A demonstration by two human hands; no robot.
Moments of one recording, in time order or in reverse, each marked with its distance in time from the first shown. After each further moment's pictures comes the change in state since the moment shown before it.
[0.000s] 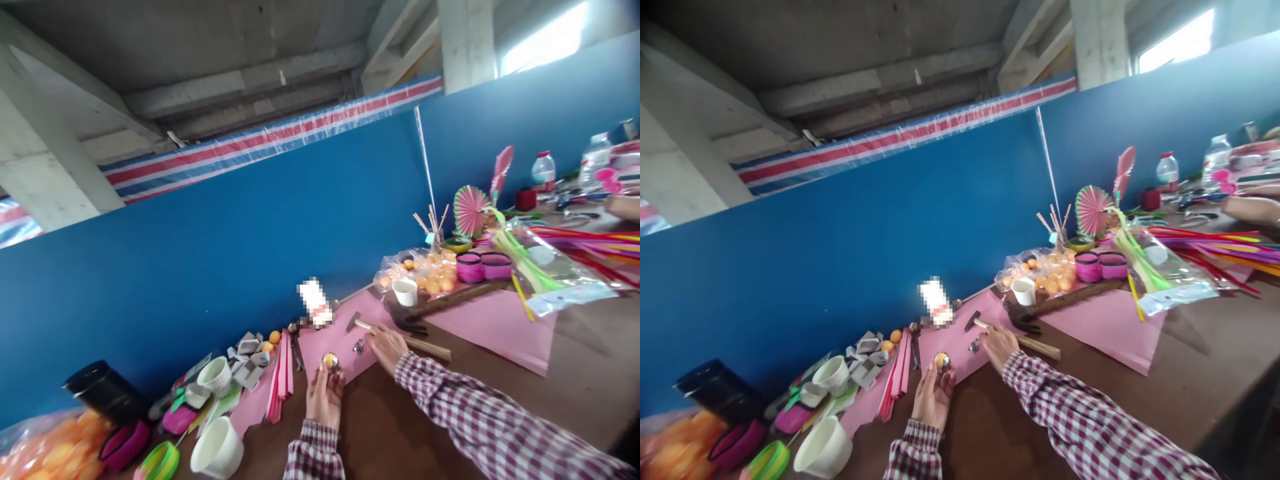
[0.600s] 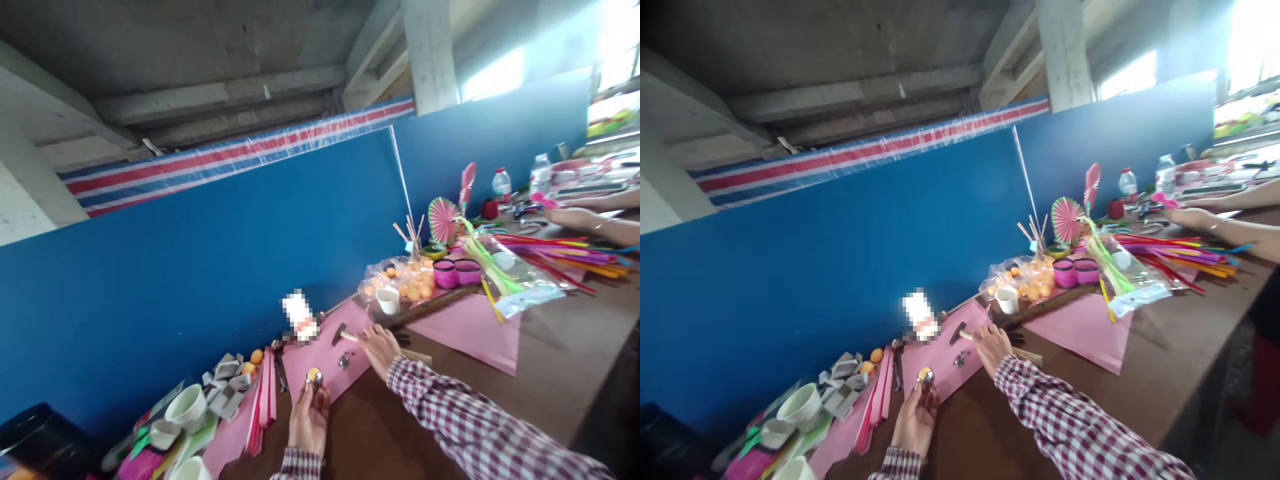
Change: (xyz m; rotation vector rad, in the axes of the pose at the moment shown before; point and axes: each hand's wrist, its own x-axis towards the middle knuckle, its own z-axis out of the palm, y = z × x) left_hand 0.004 0.003 -0.003 -0.002 -0.003 -0.070; right_hand -0.003 0.012 -0.017 -0.202 0.040 0.122
